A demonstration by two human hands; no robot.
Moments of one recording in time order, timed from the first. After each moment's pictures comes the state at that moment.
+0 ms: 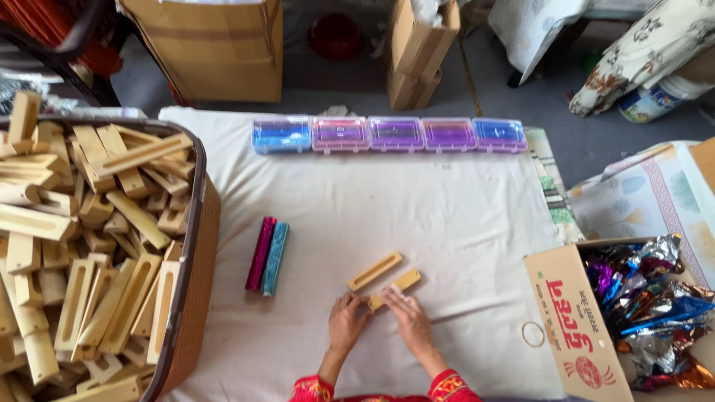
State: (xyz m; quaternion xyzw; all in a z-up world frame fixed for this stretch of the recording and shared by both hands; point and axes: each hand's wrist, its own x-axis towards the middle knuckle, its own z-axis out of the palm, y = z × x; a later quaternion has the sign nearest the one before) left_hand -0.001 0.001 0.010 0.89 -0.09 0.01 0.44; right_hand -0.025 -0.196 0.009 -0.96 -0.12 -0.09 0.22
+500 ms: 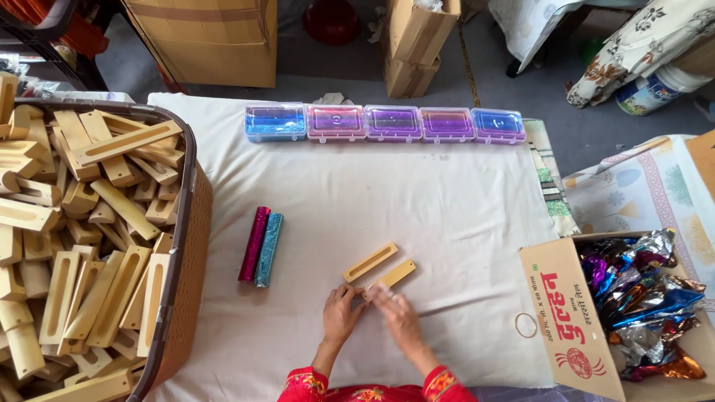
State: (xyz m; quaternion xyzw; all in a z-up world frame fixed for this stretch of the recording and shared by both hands) left_hand 0.000 0.001 0.003 0.90 -0.09 -0.01 0.44; right_hand -0.046 -0.185 -0.011 -0.97 -0.12 -0.09 0.20
